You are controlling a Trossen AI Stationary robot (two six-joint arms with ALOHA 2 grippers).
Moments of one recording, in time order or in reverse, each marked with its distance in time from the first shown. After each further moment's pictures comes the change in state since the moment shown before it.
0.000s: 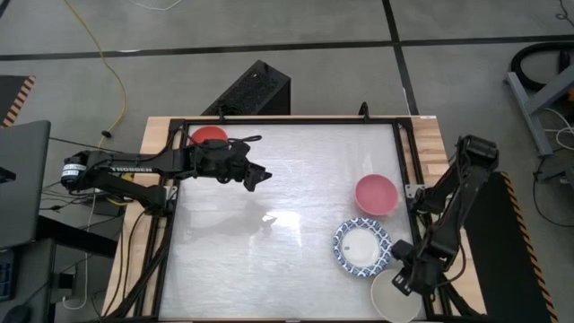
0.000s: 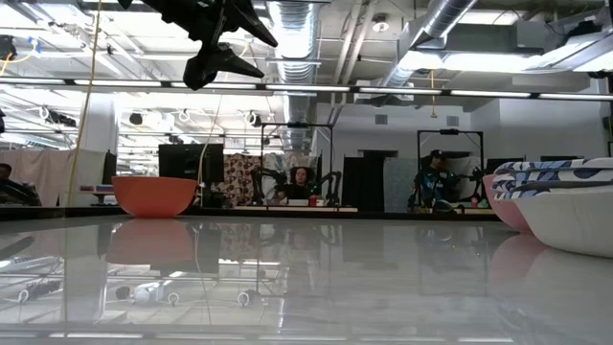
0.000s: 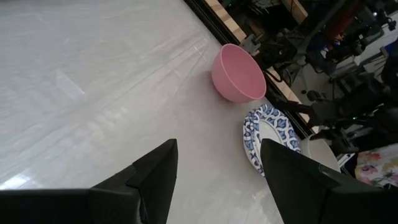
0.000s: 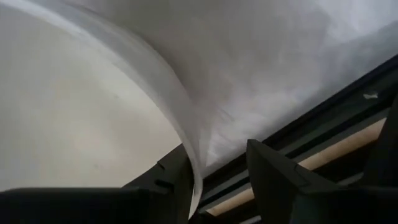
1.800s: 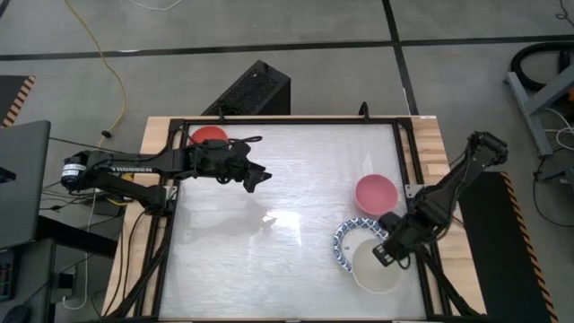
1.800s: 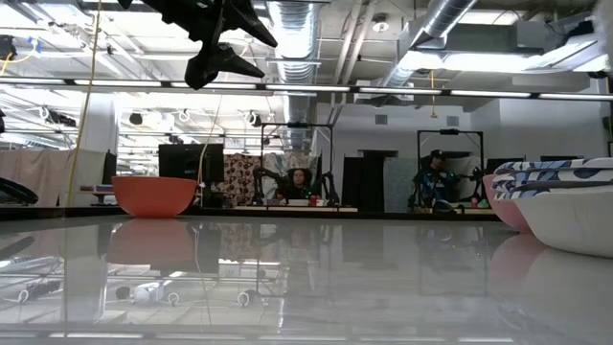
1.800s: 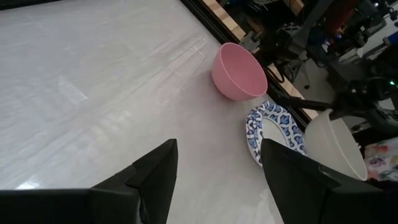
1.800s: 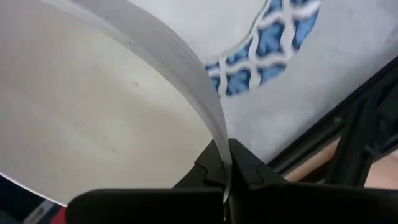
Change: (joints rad) left arm 0.000 0.000 0.000 -0.001 0.000 0.048; right arm -0.387 -0.139 0.244 -0.360 0.000 -0.181
